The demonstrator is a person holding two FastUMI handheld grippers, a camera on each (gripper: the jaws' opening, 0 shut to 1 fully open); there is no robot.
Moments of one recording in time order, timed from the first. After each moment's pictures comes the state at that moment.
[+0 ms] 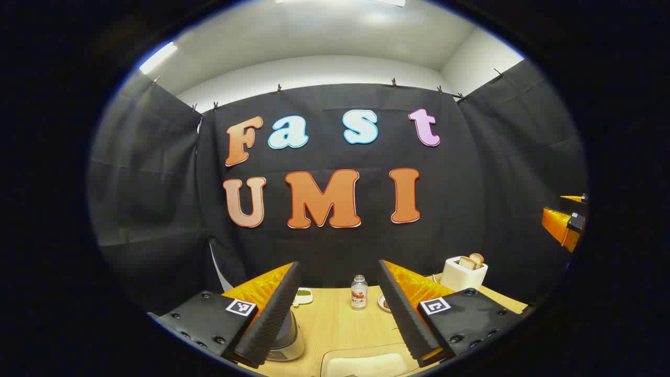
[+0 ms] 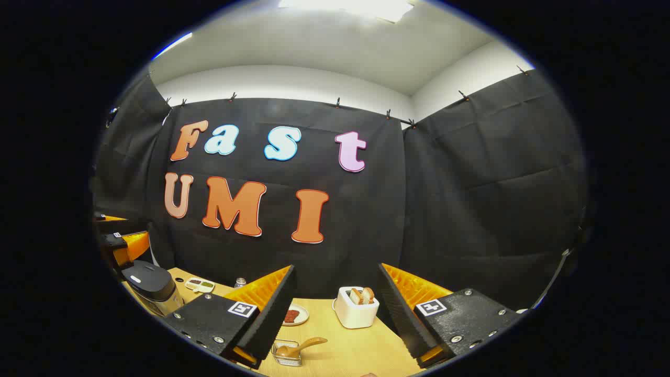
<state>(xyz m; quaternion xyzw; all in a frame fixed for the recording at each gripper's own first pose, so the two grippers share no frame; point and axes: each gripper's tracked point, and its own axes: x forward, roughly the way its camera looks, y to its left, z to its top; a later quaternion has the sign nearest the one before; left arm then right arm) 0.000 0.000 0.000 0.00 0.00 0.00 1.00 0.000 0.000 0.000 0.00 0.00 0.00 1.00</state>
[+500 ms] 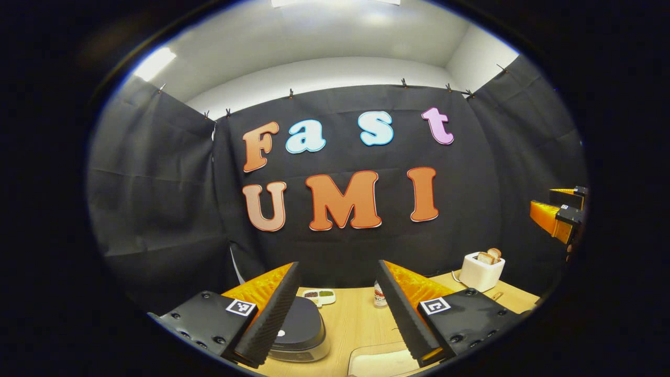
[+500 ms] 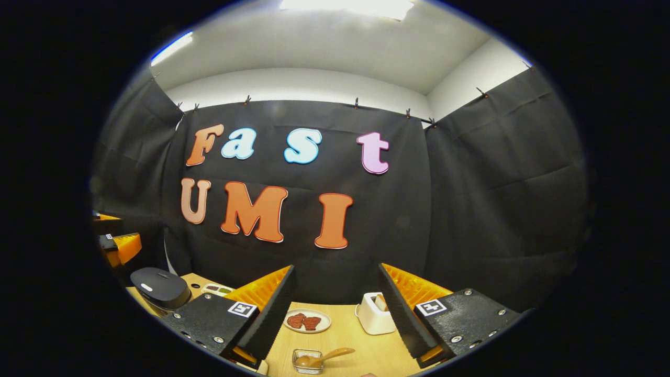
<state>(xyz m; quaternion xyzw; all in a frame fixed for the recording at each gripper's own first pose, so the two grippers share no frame) -0.016 0.046 0.006 0.02 0.00 0.04 1.00 0.028 0.053 0.006 0.01 -0.01 0.06 1.00</state>
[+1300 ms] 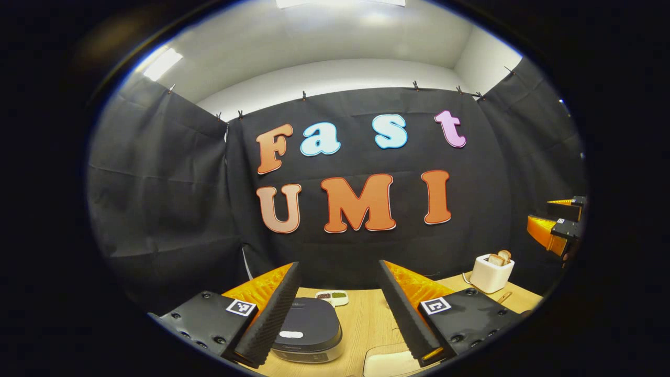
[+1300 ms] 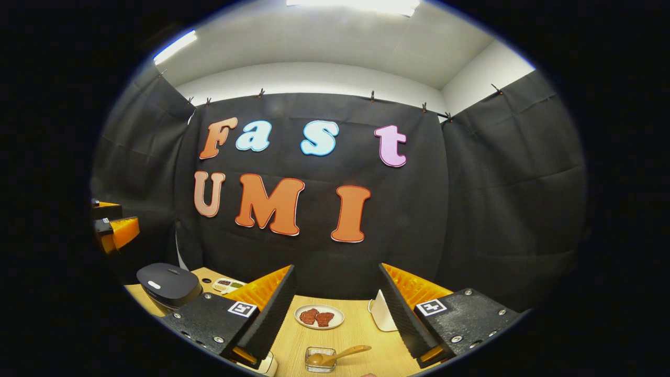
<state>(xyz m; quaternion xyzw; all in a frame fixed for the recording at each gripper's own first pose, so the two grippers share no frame) -0.024 0.081 0.018 0.01 -0.01 0.07 1.00 0.028 0.078 -0.003 0.00 0.01 0.09 1.00</state>
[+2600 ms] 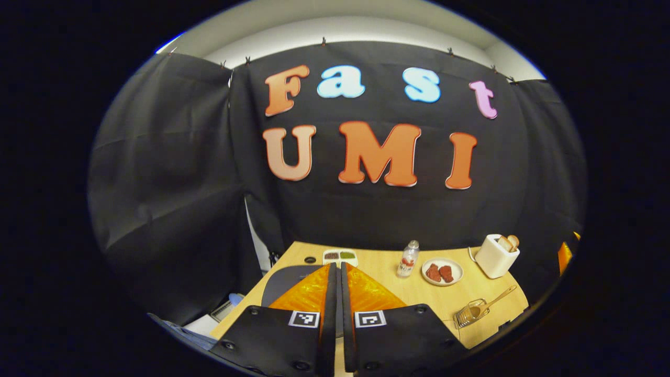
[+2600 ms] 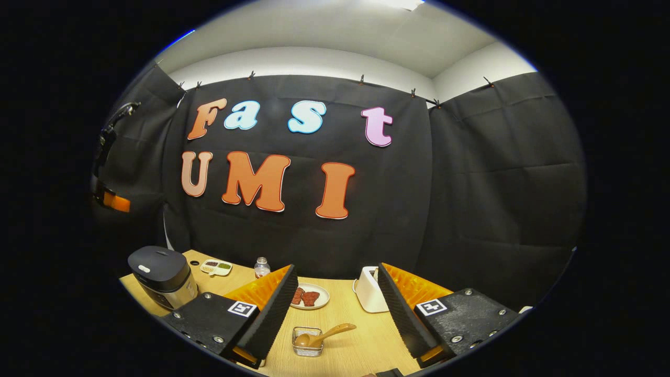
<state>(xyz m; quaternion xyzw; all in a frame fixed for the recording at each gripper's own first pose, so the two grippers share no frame) 0.033 0.159 -0.072 -0.06 0.23 0.08 0.97 0.003 0.051 -0.044 -0.02 0.08 0.05 1.00</state>
